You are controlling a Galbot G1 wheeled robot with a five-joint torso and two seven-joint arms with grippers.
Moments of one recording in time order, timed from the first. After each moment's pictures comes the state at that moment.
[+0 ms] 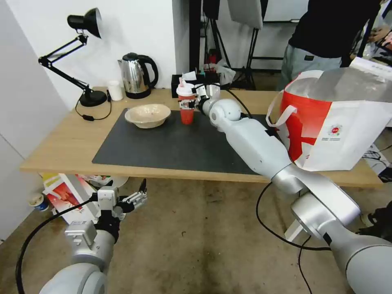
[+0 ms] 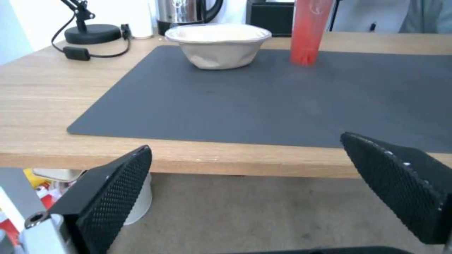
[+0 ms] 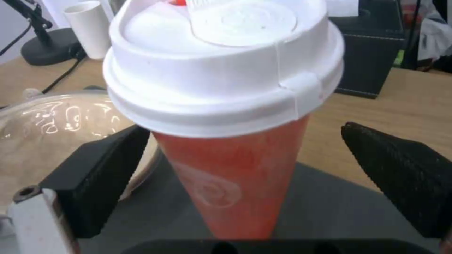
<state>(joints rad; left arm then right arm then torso) 1.72 -1.57 -0.63 -2.42 -0.14 0.42 0.08 -0.08 1.43 -0.24 0.97 0.80 -0.45 0.07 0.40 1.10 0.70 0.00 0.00</state>
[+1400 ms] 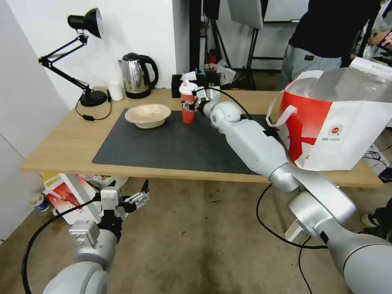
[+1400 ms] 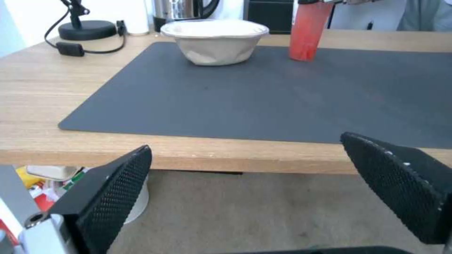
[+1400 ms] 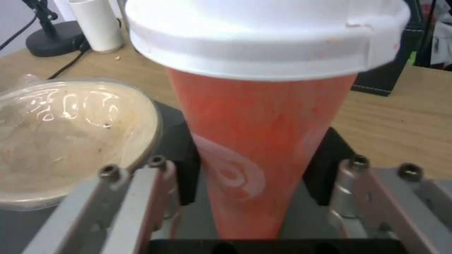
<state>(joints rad) 1.71 -1.56 -0.62 -2.40 -0.15 0.40 0.08 -0.09 1.43 -0.25 0.92 0.76 -0.40 0.00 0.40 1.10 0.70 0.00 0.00</state>
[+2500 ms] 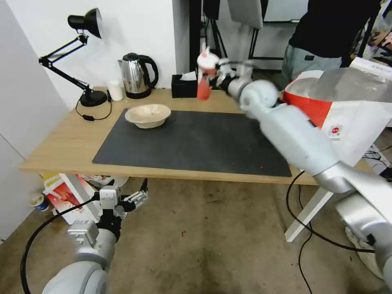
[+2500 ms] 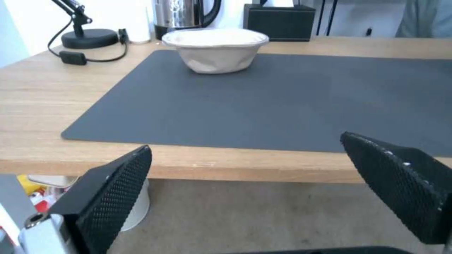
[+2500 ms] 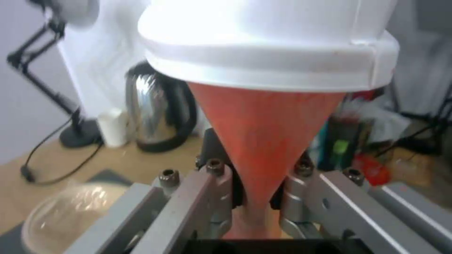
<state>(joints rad) 1.71 -1.56 -0.62 -2.40 -0.15 0.39 0.08 -0.02 1.05 -0.22 1.40 1.03 -0.46 0.11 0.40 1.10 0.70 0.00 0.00</state>
